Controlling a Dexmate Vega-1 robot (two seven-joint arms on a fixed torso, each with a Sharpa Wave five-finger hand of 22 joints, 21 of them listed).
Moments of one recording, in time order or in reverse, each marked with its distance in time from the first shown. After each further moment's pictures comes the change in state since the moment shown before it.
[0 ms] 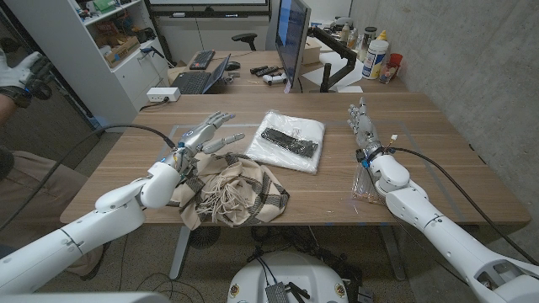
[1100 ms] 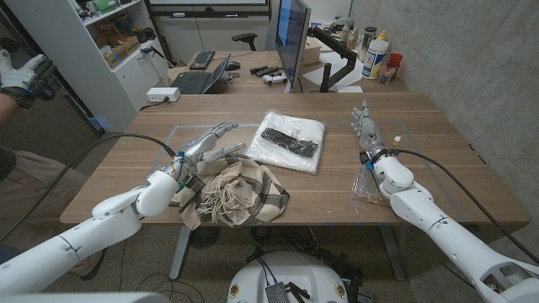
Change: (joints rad) left arm 0.019 -0.019 0.008 0.095 -0.039 -0.160 0.008; left_hand -0.004 -0.004 -0.007 0.007 0.006 -0.009 0.002 0.000 0.000 0.006 -0.002 0.005 0.000 0.004 -0.004 0.012 0.000 0.015 -0.007 0.008 0.000; right arm -0.014 -0.024 0.009 -0.009 0.007 -0.029 -0.002; right_hand 0.000 0.000 0.000 0.000 0.000 0.000 0.000 0.000 0.000 0.000 0.000 0.000 0.000 0.000 0.000 0.000 0.000 0.000 0.000 0.000 0.000
